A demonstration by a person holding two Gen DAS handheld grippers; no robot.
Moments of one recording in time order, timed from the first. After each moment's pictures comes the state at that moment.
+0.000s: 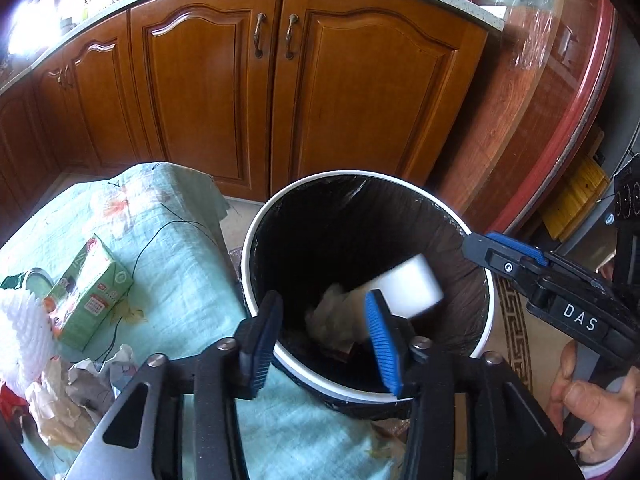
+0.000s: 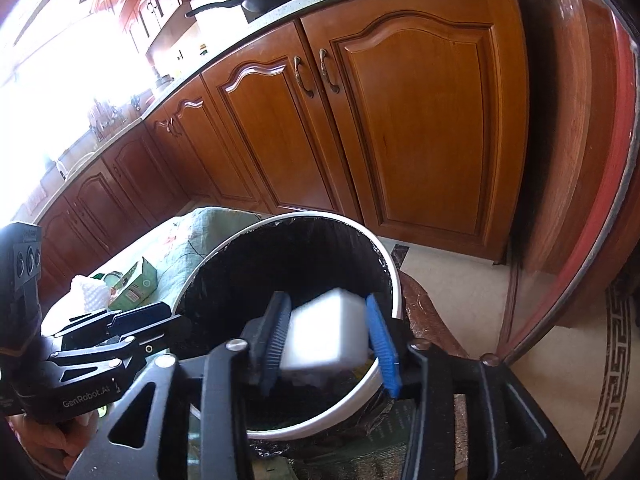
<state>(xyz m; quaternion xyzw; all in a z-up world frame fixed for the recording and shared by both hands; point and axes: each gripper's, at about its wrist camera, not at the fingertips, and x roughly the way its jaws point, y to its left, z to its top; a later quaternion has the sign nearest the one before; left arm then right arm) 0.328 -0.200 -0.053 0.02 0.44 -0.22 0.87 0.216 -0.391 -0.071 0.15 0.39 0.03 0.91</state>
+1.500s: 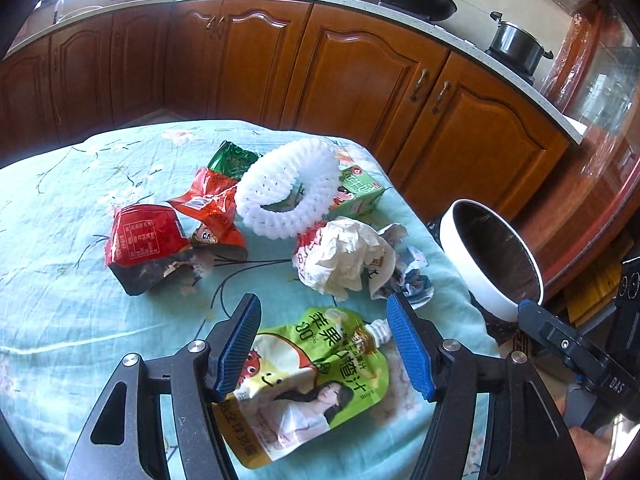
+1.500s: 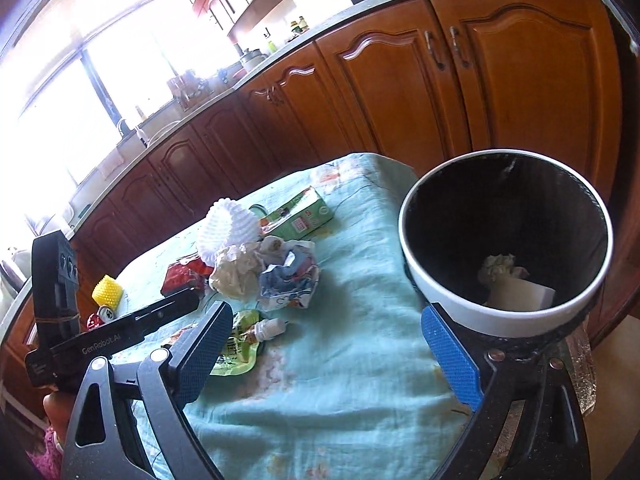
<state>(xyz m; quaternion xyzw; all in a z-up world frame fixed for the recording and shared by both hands) 0.204 0.008 -0.026 -0.12 0.41 -0.08 0.90 0.167 -0.236 -0.061 0.15 0.40 0.18 0.89</state>
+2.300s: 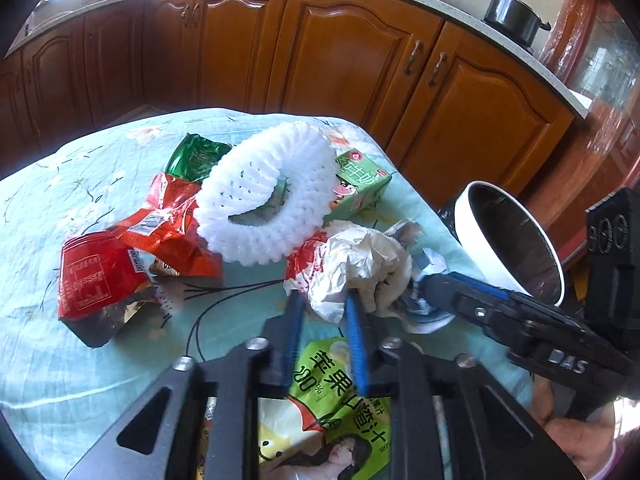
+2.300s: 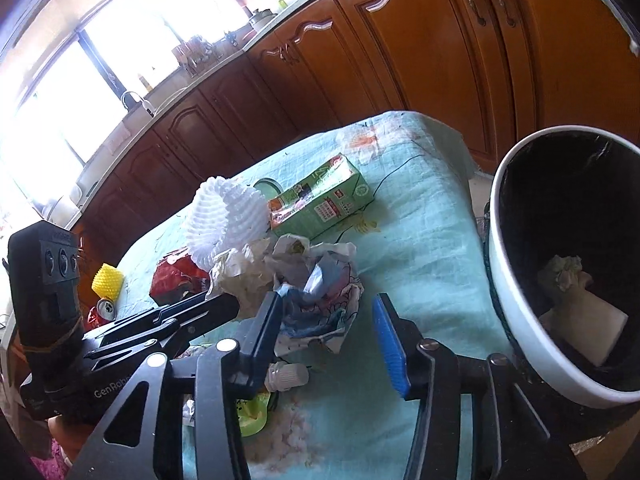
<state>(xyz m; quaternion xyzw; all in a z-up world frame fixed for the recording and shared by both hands) 0.266 -0.009 -0.056 -0.08 0.44 -0.11 0.89 0.234 -0.187 -0.106 0.16 0.47 0.22 0.84</state>
